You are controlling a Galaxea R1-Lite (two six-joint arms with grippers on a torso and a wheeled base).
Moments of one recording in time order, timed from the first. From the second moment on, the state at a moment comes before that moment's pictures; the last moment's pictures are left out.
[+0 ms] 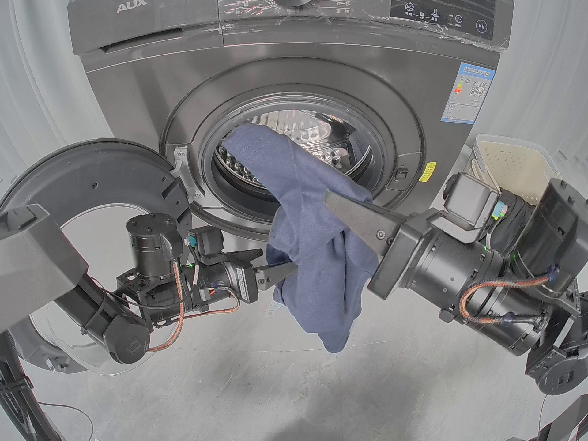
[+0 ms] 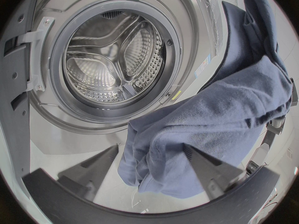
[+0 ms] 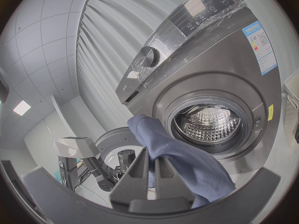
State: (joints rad) left arm -0.47 1.98 -0.69 -1.14 -0.38 -0.26; right arm 0.93 1.62 -0.69 -1.15 -0.09 0.32
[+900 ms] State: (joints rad) left arm -0.57 1.66 -0.39 -1.23 -0.41 -0.35; right arm 0.85 1.63 -0.65 -1.15 -0.08 0.31
